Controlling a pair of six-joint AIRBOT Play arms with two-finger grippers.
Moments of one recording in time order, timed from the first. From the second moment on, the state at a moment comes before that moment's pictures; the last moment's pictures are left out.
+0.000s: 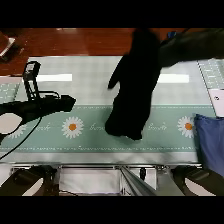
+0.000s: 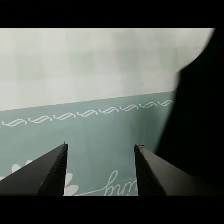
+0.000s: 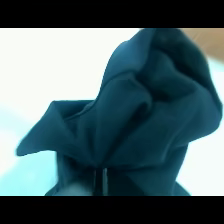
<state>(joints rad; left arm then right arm) -0.36 -0.72 0.72 1.38 -0.80 -1.77 0.34 -1.14 1.53 -1.15 1.23 1.36</state>
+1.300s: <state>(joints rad) -0.21 -1.09 0.53 0.72 -0.97 -1.30 -0.31 -0.95 0.65 -1.08 1.16 1.41</state>
